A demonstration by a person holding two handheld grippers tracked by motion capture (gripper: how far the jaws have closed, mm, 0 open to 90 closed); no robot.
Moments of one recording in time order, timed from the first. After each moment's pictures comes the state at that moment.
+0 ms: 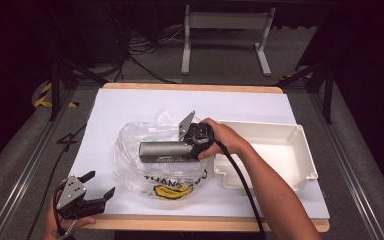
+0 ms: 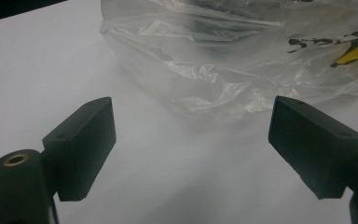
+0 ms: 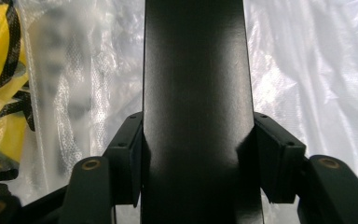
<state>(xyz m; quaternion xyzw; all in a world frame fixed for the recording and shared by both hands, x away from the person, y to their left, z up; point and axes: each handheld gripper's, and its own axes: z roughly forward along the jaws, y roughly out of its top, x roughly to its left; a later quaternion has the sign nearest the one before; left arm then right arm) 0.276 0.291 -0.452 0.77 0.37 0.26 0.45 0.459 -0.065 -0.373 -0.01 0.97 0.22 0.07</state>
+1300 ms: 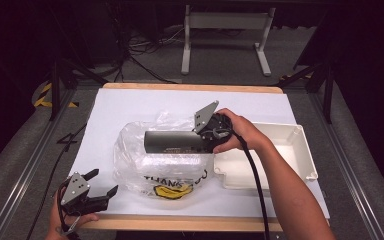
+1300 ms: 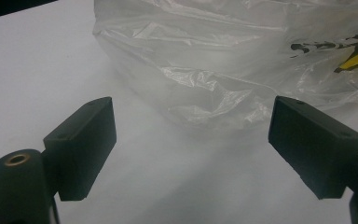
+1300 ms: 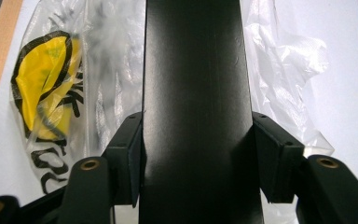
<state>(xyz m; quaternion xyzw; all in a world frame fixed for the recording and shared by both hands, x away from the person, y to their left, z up) 0.284 0.285 -0.453 0.77 0.37 0.25 0.45 0.439 -0.104 -0.317 -0.03 0.95 0.28 0.11</state>
